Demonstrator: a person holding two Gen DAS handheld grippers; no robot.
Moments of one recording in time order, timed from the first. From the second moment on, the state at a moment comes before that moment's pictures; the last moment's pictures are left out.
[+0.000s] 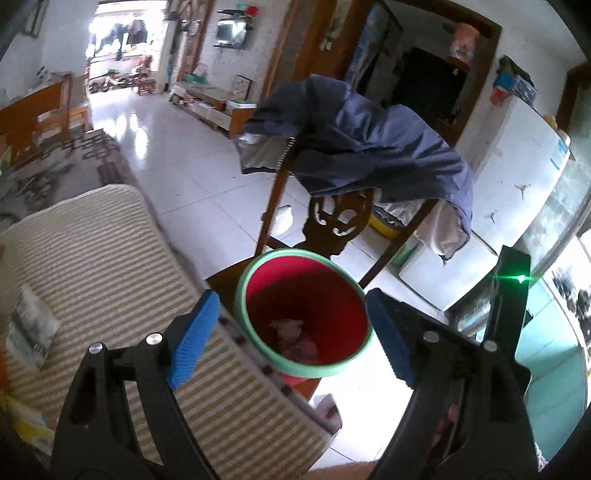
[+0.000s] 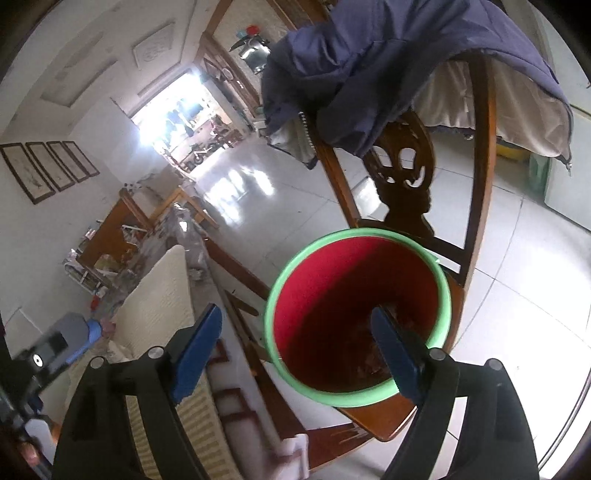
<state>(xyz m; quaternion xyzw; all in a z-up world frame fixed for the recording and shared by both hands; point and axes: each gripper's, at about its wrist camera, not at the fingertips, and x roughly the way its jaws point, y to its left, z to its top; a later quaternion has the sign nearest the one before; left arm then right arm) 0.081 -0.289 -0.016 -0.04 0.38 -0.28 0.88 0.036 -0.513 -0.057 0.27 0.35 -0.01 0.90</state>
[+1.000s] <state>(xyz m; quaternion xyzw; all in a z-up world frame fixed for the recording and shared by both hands) -0.016 0.056 -0.041 -0.13 0.42 0.04 0.90 0.036 -0.269 -0.017 0.06 0.42 0.21 0.88</state>
